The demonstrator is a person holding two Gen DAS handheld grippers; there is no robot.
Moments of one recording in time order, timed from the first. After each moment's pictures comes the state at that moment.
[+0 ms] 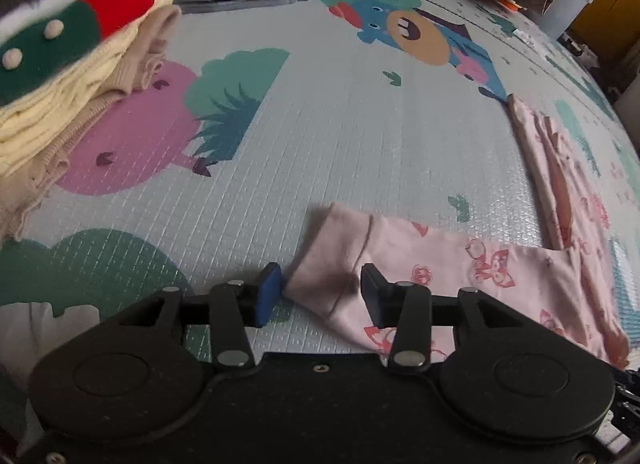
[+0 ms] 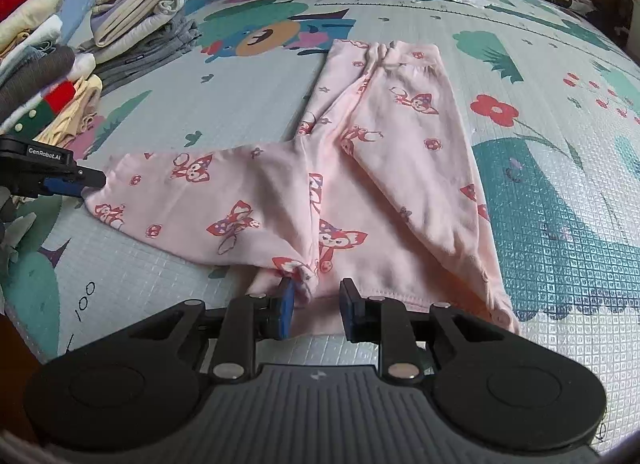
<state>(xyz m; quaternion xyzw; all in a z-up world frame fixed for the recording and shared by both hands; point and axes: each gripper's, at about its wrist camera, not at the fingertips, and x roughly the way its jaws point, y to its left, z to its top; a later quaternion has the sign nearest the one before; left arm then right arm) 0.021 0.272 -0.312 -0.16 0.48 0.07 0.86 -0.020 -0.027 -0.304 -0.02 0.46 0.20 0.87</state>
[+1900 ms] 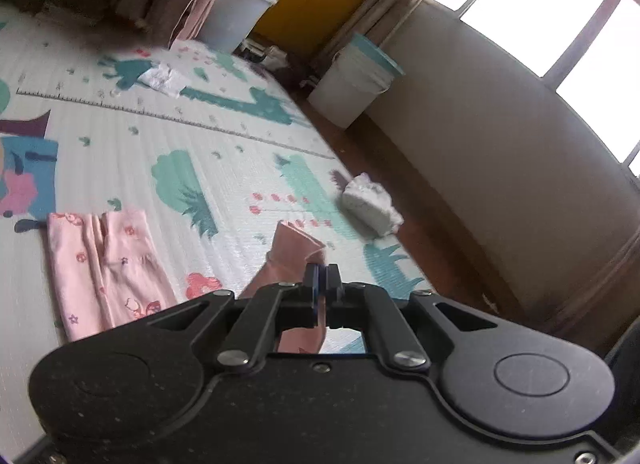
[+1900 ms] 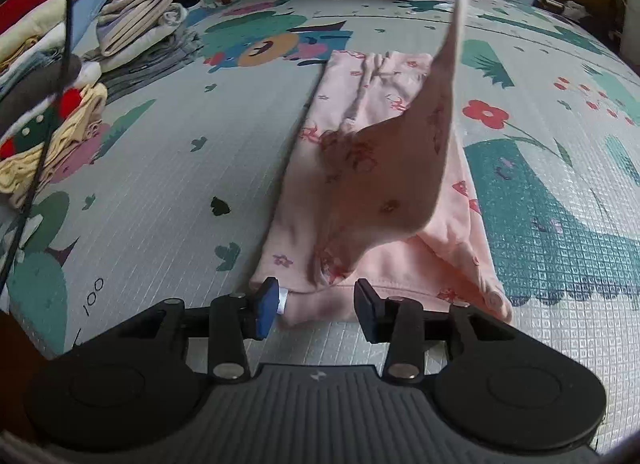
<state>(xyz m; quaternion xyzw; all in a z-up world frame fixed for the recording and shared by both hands) 0.128 0.056 -0.152 -0.21 0.36 -0.36 0.84 -0.037 -0.034 -0.298 -0.01 0.44 0.19 0.88</state>
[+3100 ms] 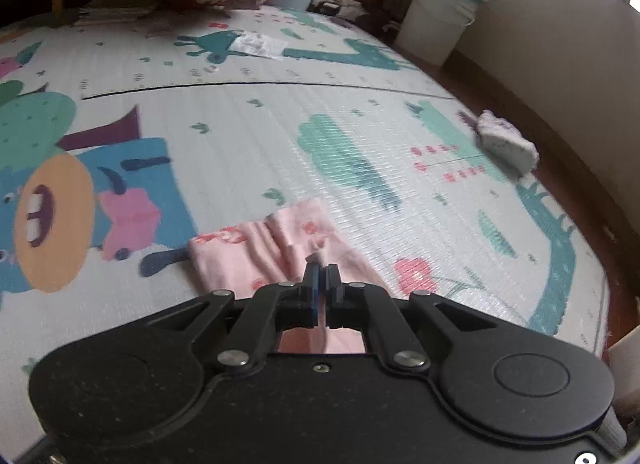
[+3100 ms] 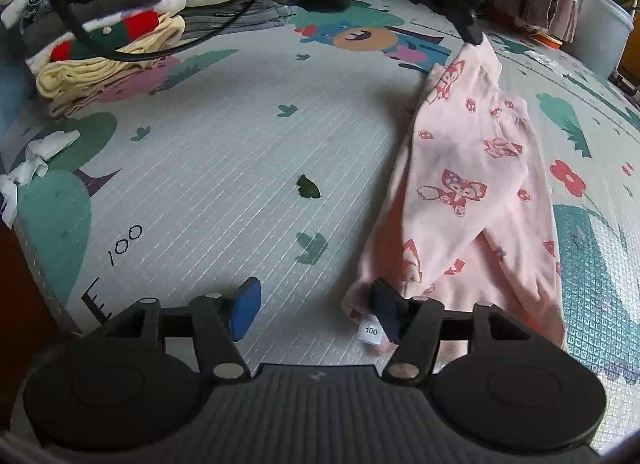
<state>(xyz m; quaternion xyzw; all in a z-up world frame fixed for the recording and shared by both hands) 0.237 0.109 -0.253 -0.06 0.40 -0.29 0.87 -0.047 0.026 -0.309 -0.12 0.42 0.28 0.85</state>
